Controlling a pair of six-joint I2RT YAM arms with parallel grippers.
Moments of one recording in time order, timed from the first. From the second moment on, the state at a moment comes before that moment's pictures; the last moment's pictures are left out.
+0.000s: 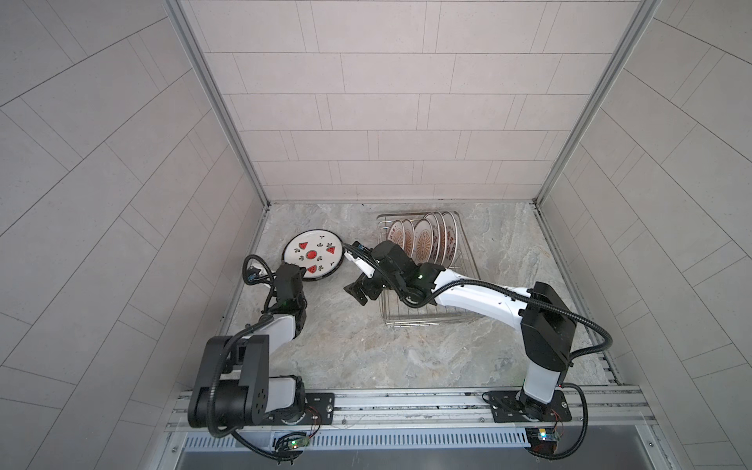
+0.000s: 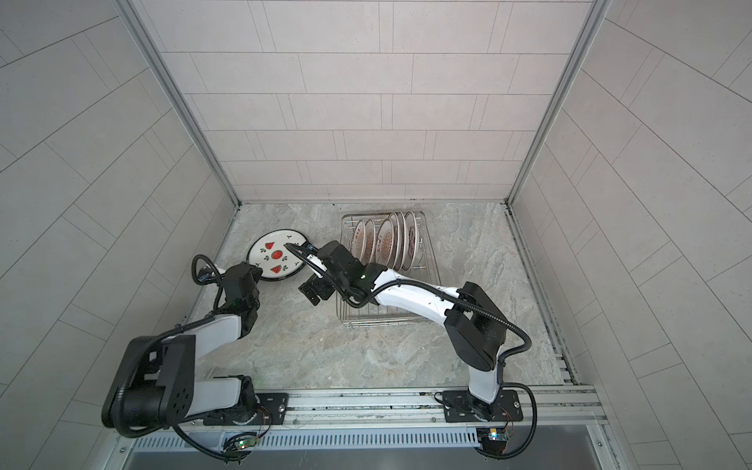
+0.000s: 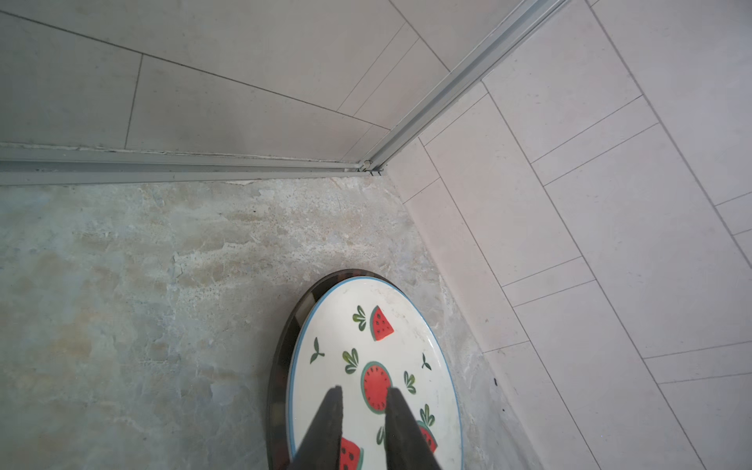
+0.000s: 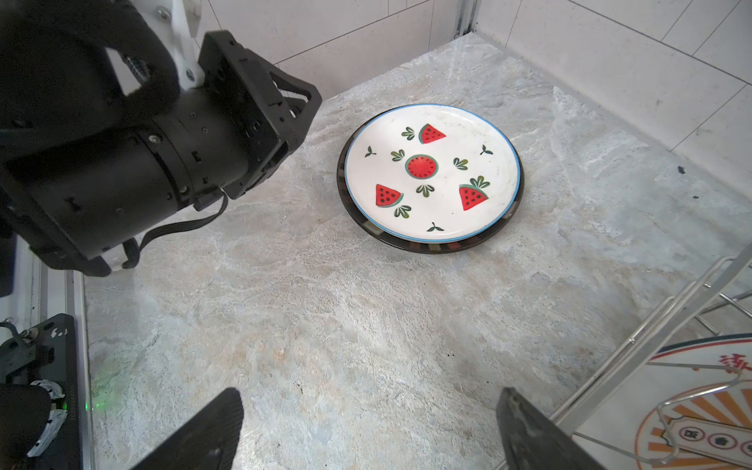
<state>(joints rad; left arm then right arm) 0.02 1.27 0.37 0.57 -0.43 -0.97 0.92 1.81 1.43 -0.19 -0.09 0.03</state>
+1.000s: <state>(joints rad) -0.34 0.94 0.22 0.57 0.17 -0.72 0.76 1.11 0.94 -0.16 0.35 0.23</state>
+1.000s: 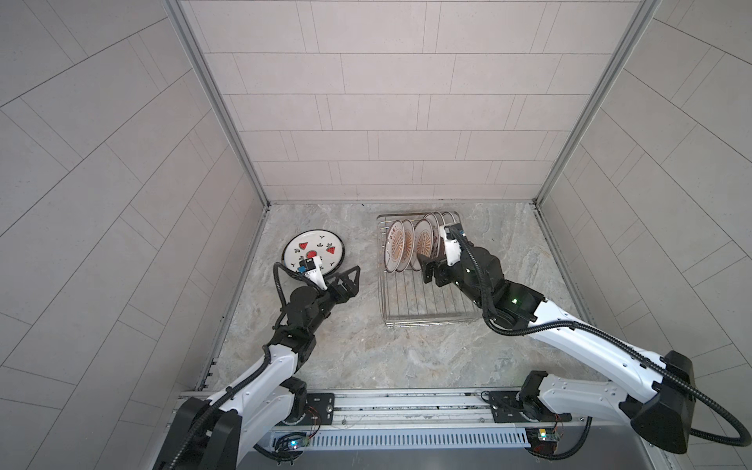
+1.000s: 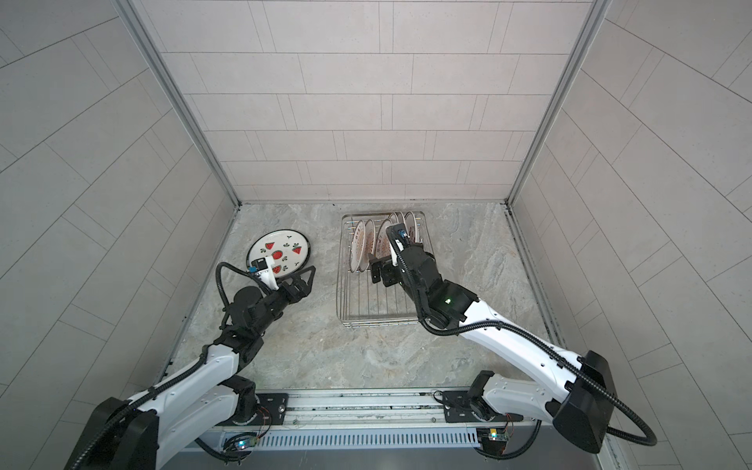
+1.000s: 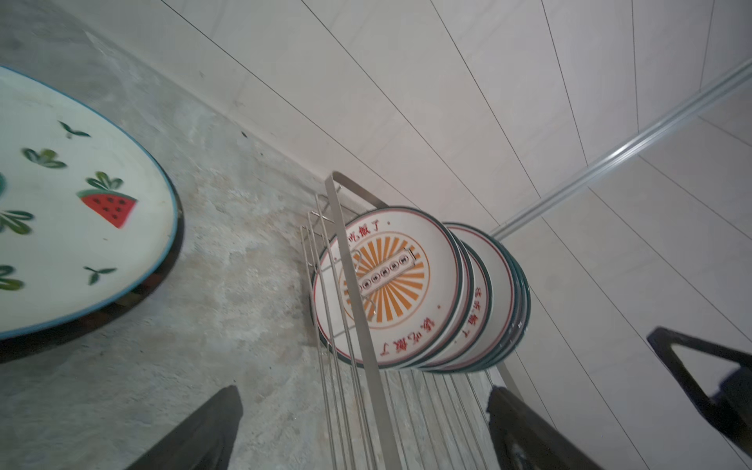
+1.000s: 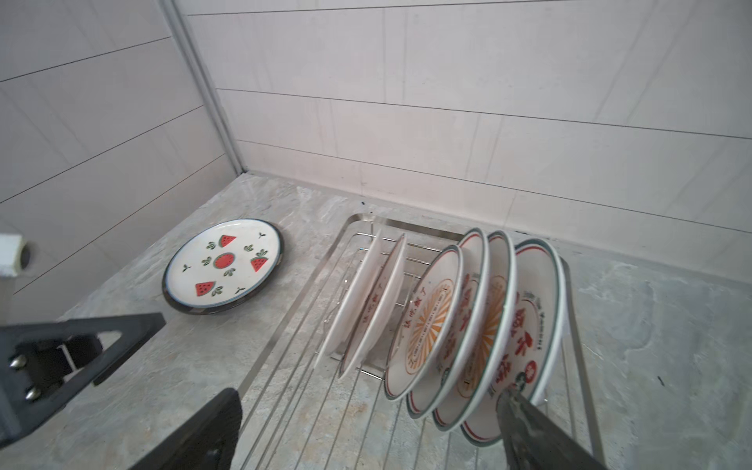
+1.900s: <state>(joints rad) -0.50 0.79 0.17 0.61 0.30 -0.62 0.58 1.30 1.12 -0.29 0.30 0.30</state>
